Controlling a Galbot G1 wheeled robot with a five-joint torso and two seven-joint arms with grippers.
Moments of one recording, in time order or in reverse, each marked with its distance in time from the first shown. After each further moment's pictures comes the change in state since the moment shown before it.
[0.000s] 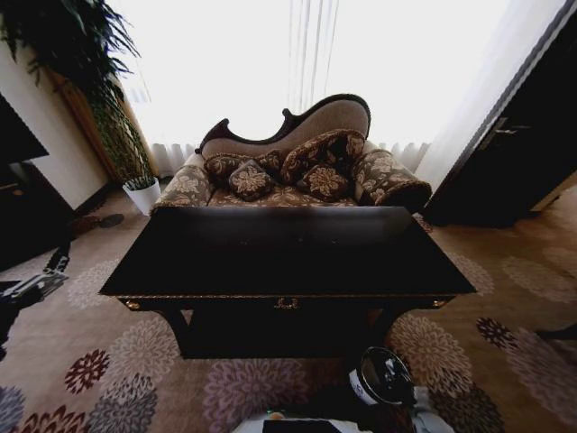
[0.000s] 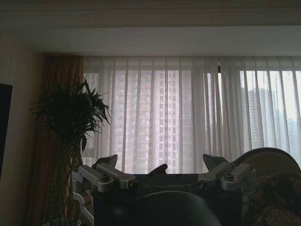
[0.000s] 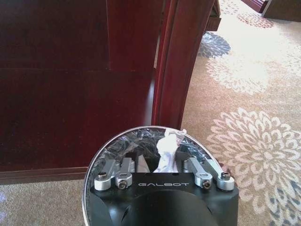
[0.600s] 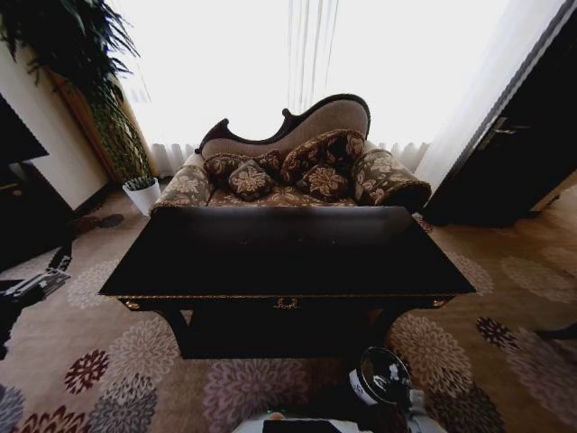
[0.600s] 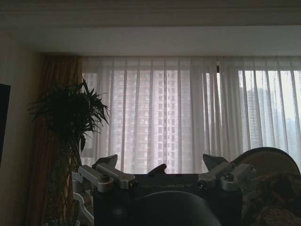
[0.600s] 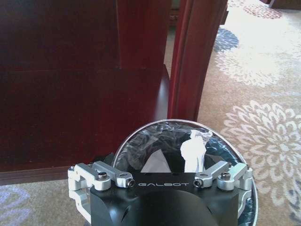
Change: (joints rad) left arm 0.000 0.006 0.003 0.000 0.001 -0.002 0.000; right arm -0.034 0.032 -0.006 0.053 0.020 -0.016 0.003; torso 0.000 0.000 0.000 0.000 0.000
